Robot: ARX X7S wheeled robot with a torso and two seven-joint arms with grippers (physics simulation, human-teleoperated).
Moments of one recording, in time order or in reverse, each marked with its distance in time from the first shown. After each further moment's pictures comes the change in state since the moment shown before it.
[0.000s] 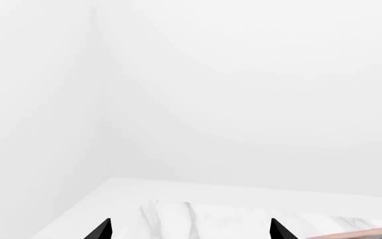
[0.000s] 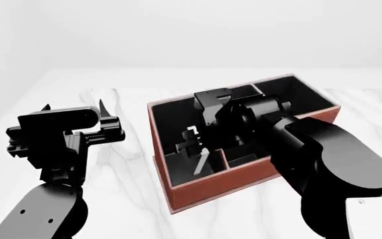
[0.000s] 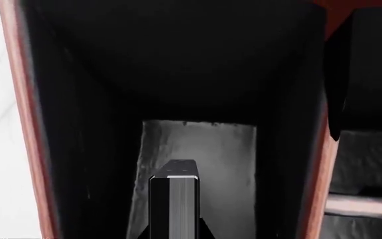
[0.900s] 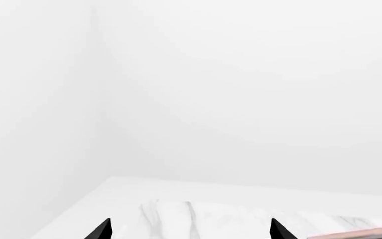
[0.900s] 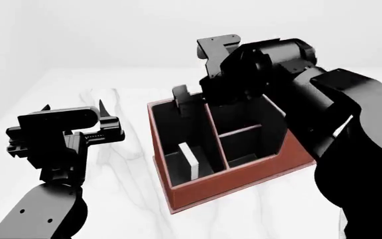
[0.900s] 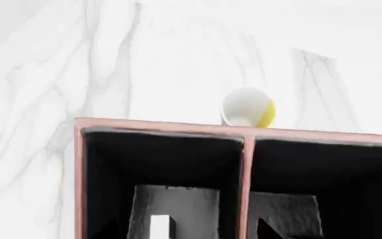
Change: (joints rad) left arm -0.002 -0.011 0.005 -0.006 -0.015 0.006 -0.010; right arm 0.227 0.005 0.042 0.001 0.003 0.055 0.046
